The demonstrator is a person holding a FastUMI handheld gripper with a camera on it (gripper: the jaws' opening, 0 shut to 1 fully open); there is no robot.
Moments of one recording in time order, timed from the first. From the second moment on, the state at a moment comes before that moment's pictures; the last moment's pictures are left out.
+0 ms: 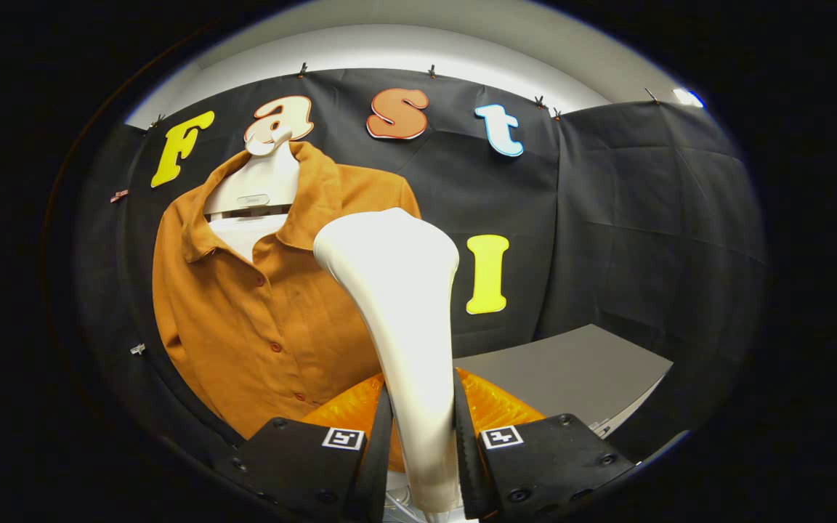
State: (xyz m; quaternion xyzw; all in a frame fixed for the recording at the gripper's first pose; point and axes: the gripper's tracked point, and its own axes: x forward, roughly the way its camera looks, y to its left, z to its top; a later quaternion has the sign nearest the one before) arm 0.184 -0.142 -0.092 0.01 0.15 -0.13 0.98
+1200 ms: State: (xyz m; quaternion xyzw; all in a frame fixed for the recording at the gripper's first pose) arm 0.239 -0.104 -0.182 -0.04 0.24 -0.17 0.95
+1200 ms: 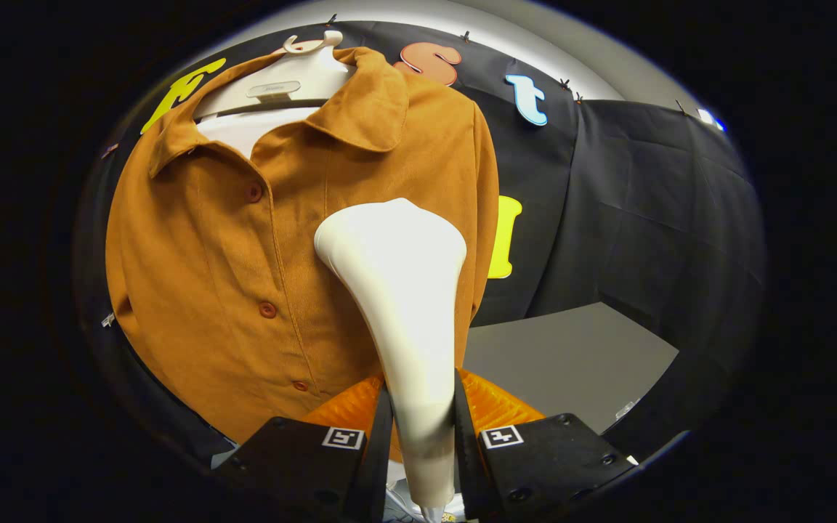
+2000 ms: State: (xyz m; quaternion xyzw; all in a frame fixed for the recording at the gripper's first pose) arm 0.210 -0.102 -0.280 -0.04 0.35 -0.20 0.91
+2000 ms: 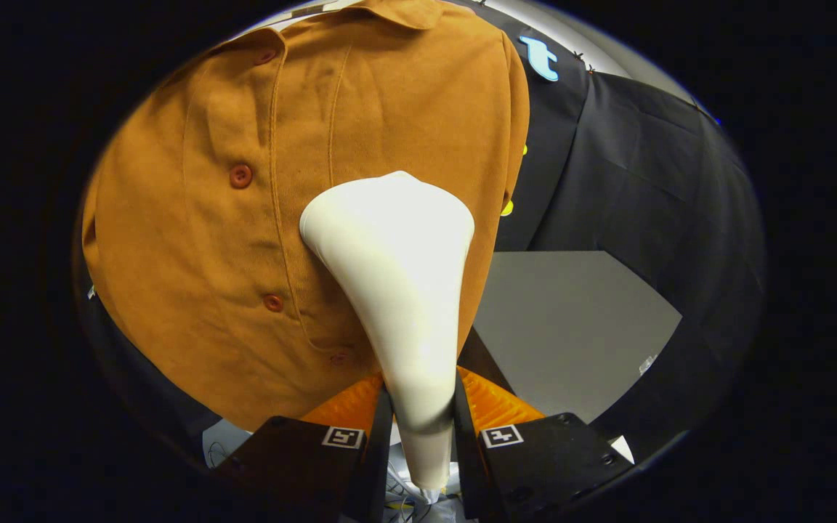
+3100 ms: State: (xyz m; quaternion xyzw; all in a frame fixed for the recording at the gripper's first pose) arm 0.201 -0.100 -0.298 -0.03 0.37 -0.22 0.90
